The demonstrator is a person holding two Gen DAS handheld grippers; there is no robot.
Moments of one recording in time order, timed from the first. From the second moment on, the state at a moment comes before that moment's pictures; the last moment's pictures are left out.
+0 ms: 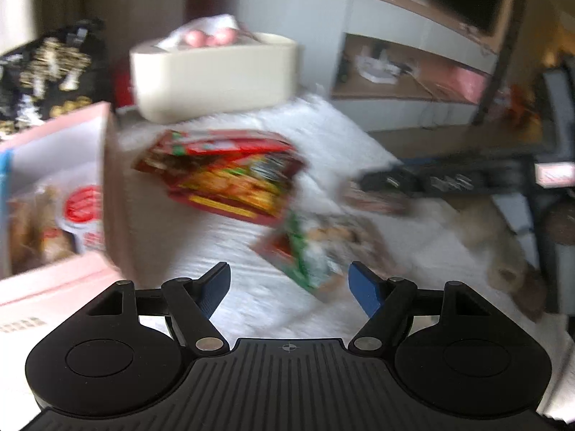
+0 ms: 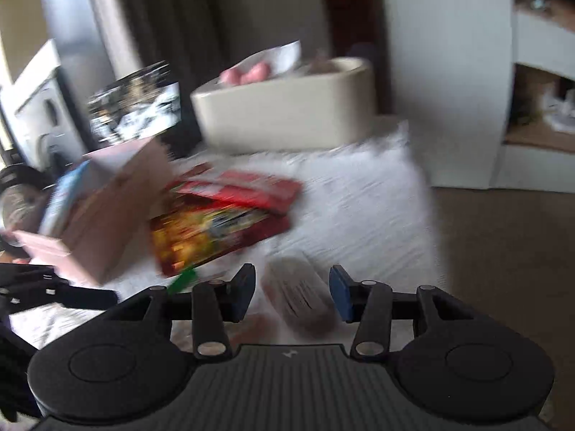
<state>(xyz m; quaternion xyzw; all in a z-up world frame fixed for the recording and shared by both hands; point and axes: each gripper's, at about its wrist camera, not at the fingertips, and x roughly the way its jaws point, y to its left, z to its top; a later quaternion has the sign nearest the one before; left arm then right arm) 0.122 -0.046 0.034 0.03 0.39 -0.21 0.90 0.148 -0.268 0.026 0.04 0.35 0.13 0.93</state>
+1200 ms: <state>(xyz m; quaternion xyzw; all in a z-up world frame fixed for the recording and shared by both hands) 0.146 -0.033 0.027 -0.07 0.42 -0.20 0.88 0.115 -0.226 0.022 0.00 0.35 0.24 0.91</state>
